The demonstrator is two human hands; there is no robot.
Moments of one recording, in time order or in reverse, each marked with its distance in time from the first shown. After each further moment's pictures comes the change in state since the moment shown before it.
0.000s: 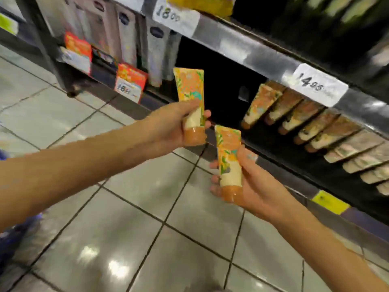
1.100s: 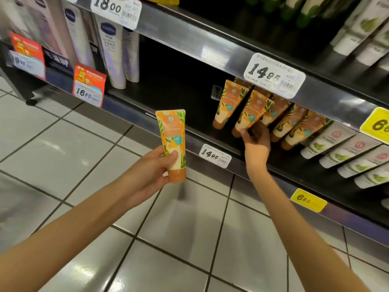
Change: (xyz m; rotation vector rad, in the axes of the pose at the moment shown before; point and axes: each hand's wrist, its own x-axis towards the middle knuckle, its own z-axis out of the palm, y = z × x) left_hand 0.009 -0.085 0.021 -0.070 0.053 -0.082; right_hand 0.081 -0.075 -0.123 -0.603 0.881 -0.882
